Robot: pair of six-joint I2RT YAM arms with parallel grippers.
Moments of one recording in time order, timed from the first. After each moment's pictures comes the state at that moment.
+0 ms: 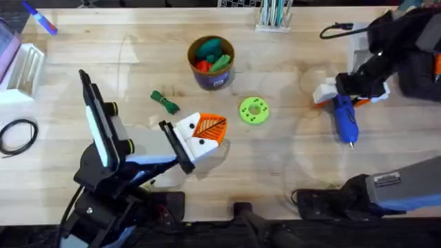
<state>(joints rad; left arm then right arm) -0.43 0.02 0.01 -0.05 0.60 -0.03 -0.22 1.71 1.09 -0.93 0.06 -0.18</state>
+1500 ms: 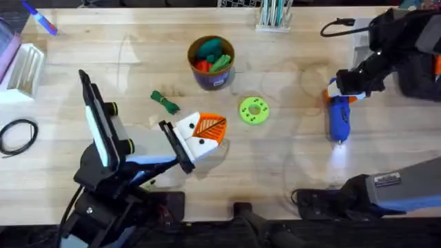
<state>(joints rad) -0.43 0.02 0.01 -0.05 0.60 -0.03 -0.22 1.71 1.08 -0.84 0.06 -0.19</state>
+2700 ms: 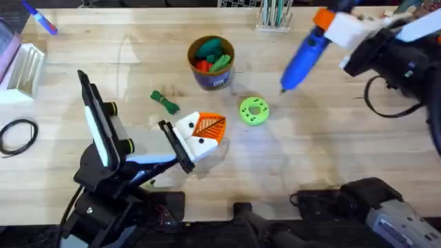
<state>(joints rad) -0.43 0.02 0.01 -0.05 0.59 -0.03 0.17 0.72 0.68 -0.09 -0.32 0.19</state>
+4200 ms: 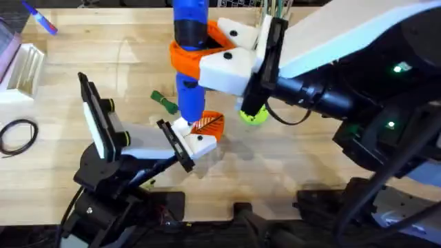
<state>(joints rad) -0.43 0.02 0.01 -0.05 0.55 -0.11 0.84 1.06 0.68 0.56 -0.38 0.15</state>
